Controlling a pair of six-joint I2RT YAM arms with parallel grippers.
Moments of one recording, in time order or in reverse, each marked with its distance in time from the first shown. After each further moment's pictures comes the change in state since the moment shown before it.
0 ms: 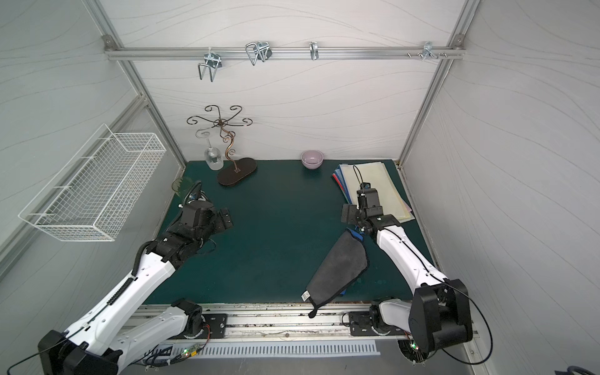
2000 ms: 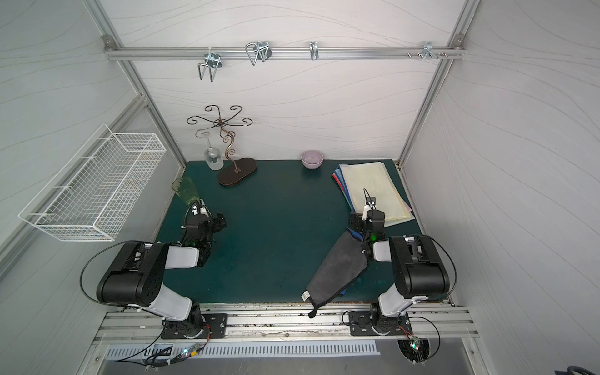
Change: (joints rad) left arm 0.315 0.594 -0.439 1.344 0.093 0.364; right arm -0.168 0.335 -0.442 1.123 -0.043 -0.177
